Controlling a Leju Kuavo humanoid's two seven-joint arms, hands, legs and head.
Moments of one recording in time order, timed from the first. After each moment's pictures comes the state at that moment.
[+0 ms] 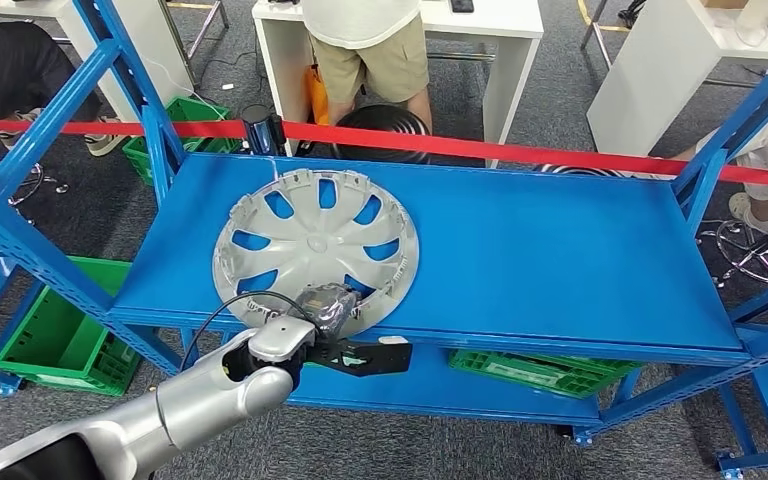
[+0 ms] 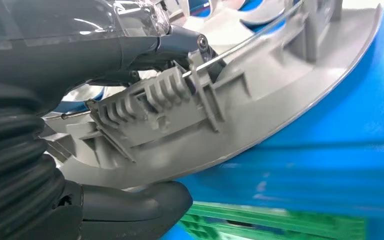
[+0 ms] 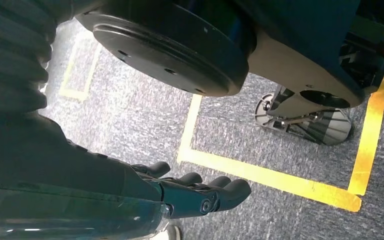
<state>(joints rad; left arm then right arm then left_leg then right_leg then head) -0.44 0.30 -0.85 -1.48 -0.70 -0.43 0.62 -0.13 0.05 0.52 -0.20 -0.30 -0.23 0.04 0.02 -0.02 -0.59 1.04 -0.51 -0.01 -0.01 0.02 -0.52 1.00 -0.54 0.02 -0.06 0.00</state>
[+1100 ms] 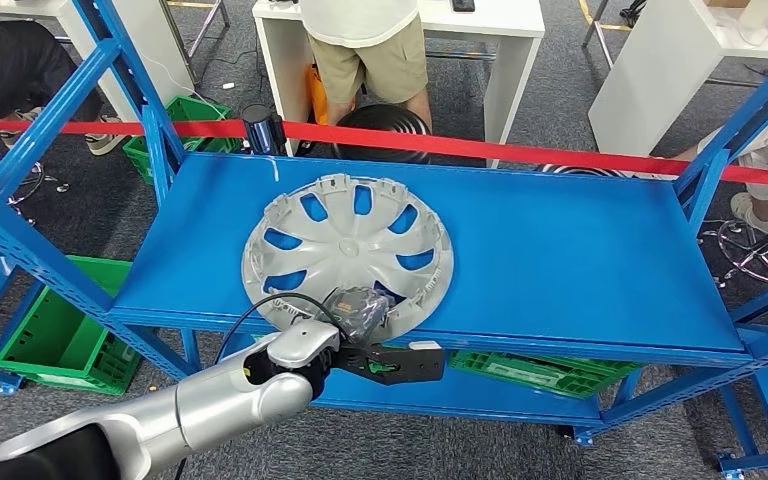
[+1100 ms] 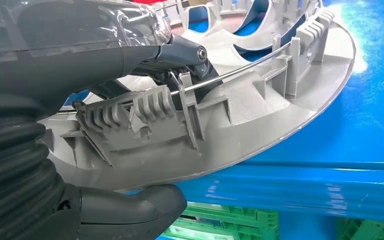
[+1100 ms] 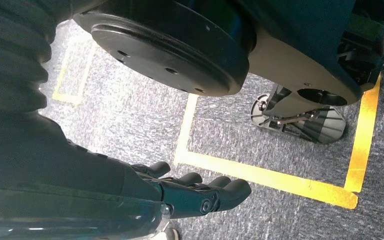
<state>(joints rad) -0.51 0.27 -0.96 -1.50 -0.60 -0.30 0.61 -0.12 0.05 0.52 -0.20 -0.33 -0.24 0.02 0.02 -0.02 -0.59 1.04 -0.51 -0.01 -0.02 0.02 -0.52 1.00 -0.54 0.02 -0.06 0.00</state>
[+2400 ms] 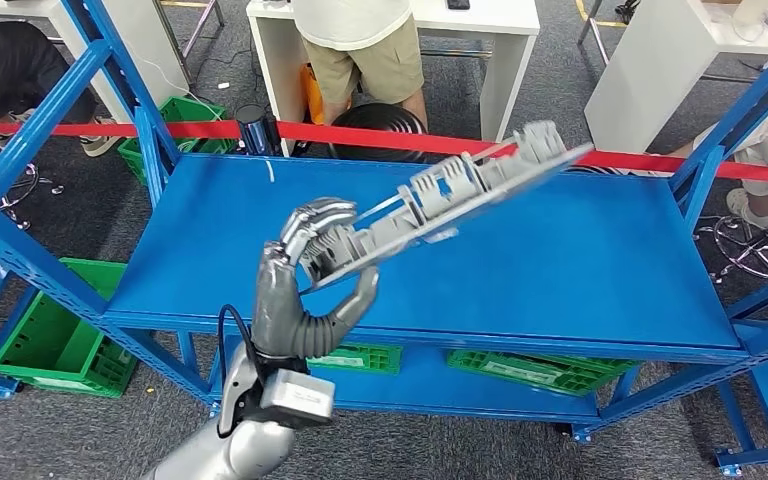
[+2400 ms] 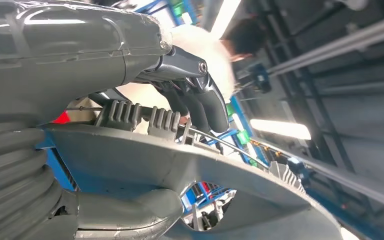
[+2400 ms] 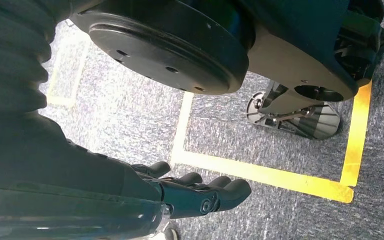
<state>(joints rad) -0.17 0.07 -0.63 -1.83 -0.65 0.65 -0.27 -0.11 0.05 0.54 -0.20 -0.36 -0.27 0.00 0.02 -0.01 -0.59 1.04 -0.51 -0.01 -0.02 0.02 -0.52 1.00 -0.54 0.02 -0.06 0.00</state>
